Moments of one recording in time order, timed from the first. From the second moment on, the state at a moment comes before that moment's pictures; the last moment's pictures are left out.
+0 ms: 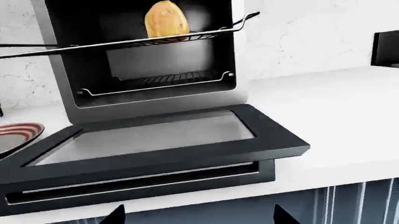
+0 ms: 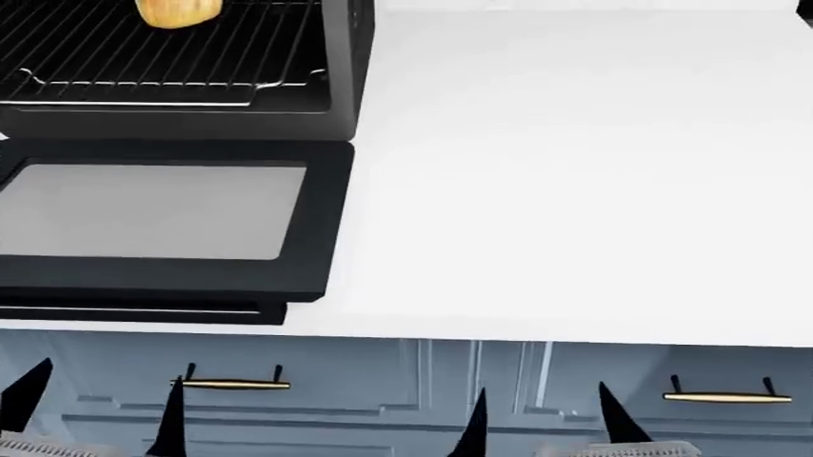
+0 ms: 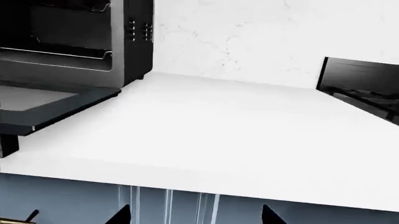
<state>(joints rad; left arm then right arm) -0.01 -0.12 0.09 0.58 -0.01 -0.54 -0.04 0.03 0.10 -0.08 -0.45 0.00 0.45 0.06</state>
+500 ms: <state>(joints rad) -0.10 -0.18 0.12 0.87 0.00 -0.89 -0.04 0.11 0.16 -0.06 -0.73 0.04 0.73 0.07</state>
